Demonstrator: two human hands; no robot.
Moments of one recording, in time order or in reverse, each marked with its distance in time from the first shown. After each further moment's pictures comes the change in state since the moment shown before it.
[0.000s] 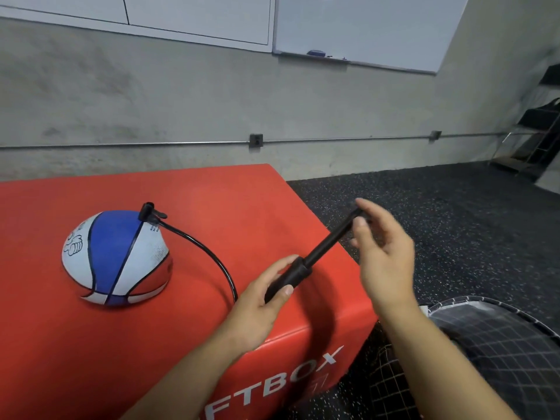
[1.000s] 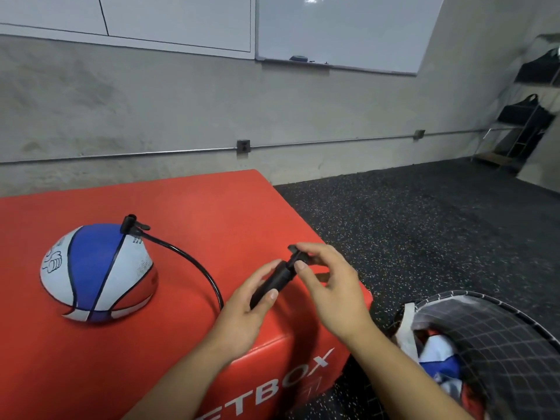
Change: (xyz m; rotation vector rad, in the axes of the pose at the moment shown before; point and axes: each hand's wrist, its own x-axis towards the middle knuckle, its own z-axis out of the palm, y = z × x) left_hand 0.003 0.005 0.003 -0.023 0.033 0.030; right_hand -0.041 0.009 0.012 -0.214 -0.304 0.009
